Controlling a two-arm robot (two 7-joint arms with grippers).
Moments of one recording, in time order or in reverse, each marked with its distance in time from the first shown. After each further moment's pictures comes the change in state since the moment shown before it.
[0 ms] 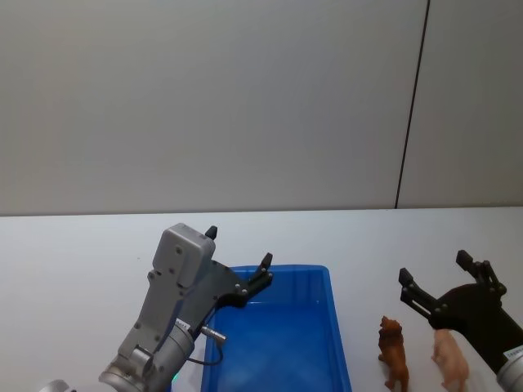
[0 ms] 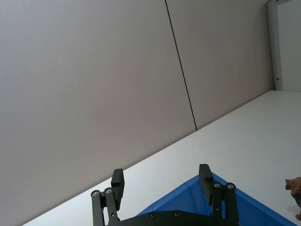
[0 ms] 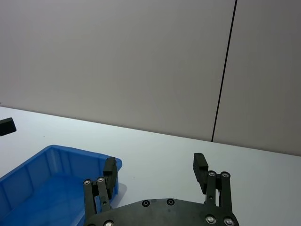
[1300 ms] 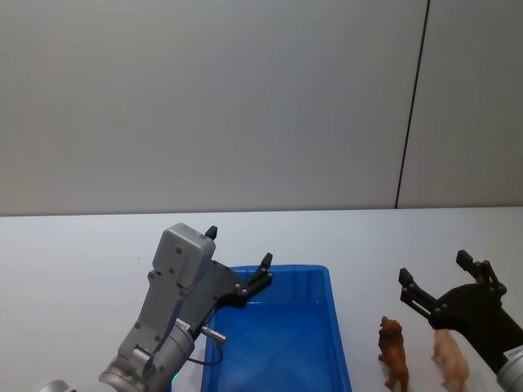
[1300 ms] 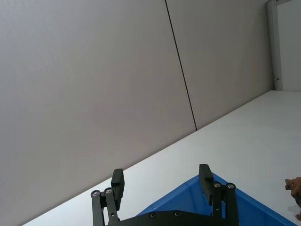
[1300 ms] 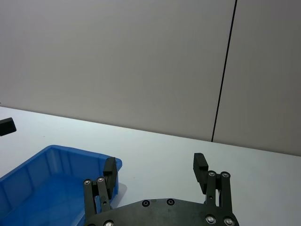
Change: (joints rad) left arm 0.000 0.000 0.000 0.000 0.000 0.000 0.000; right arm 0.000 0.000 0.000 0.000 0.000 0.000 0.000
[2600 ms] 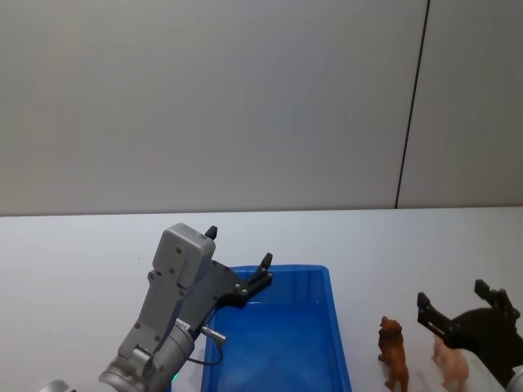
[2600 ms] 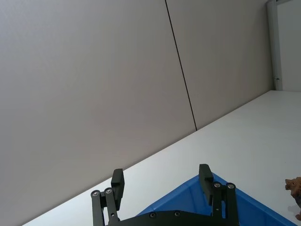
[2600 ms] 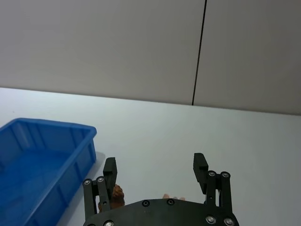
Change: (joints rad) left arm 0.000 0.000 0.000 0.000 0.000 0.000 0.000; right arm -0.018 -0.002 0.016 0.011 0.018 0.124 -0.076
